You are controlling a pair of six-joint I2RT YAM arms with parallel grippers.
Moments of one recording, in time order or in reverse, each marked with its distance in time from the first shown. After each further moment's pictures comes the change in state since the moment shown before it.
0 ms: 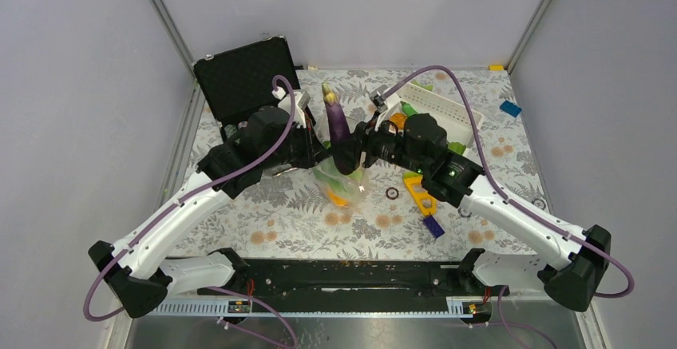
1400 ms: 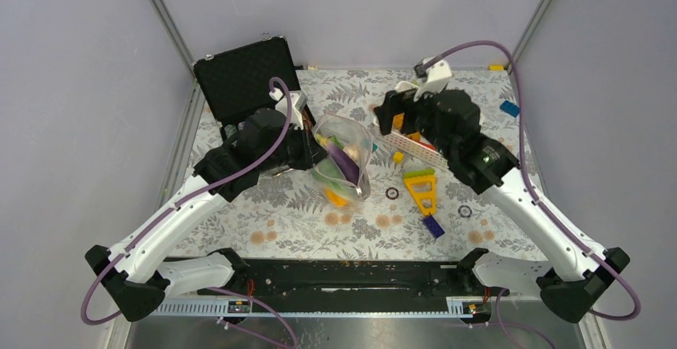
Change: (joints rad) left arm 0.000 -0.031 -0.018 0.006 -0.003 0.006; right arm -0.103 -0.051 0.166 -0.315 0.439 -0.237
